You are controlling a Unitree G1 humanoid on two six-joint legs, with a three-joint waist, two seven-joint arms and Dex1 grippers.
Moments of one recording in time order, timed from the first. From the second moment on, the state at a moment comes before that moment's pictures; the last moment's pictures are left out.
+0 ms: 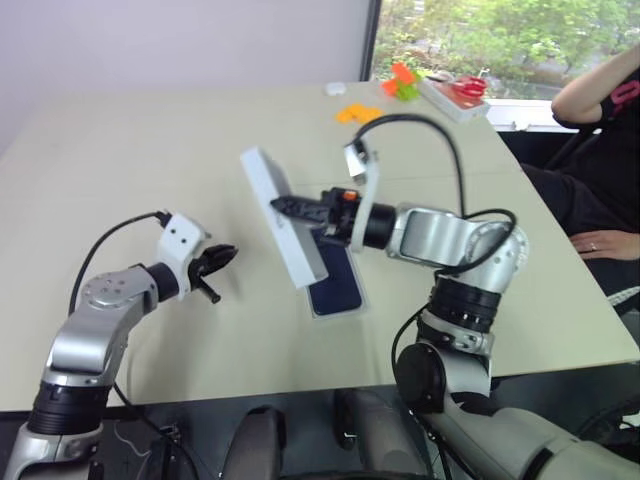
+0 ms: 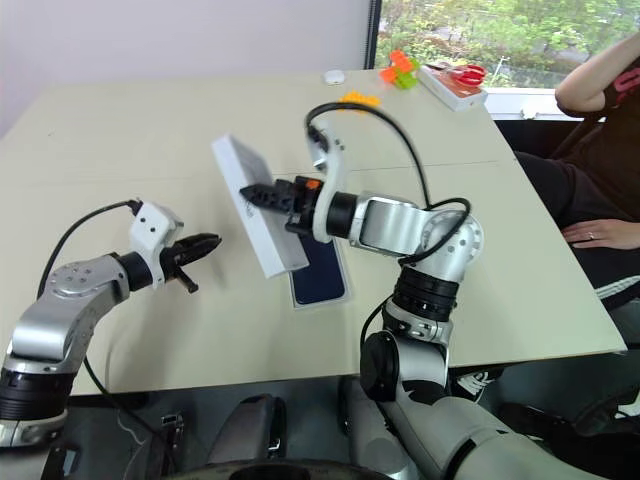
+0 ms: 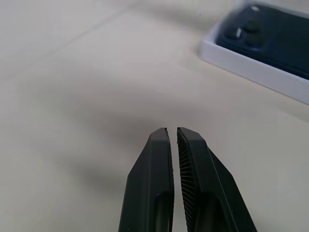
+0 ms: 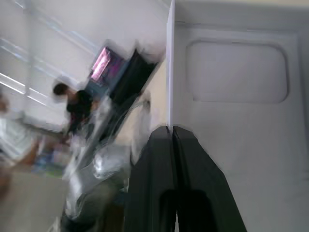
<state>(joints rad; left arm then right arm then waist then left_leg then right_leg) -0.21 0.67 0.10 -0.23 -0.32 0.55 -0.68 -0.87 0.15 -0.46 -0.07 1.40 1.58 -0.37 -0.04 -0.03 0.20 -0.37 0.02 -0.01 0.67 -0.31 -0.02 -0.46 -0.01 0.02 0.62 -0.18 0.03</state>
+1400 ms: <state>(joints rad) -0.35 0.41 -0.15 -0.40 -0.38 0.72 -0.61 -0.70 -0.64 0.02 -0.14 1.32 1.11 -0.18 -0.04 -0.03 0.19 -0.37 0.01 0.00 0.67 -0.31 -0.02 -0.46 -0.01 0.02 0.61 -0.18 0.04</state>
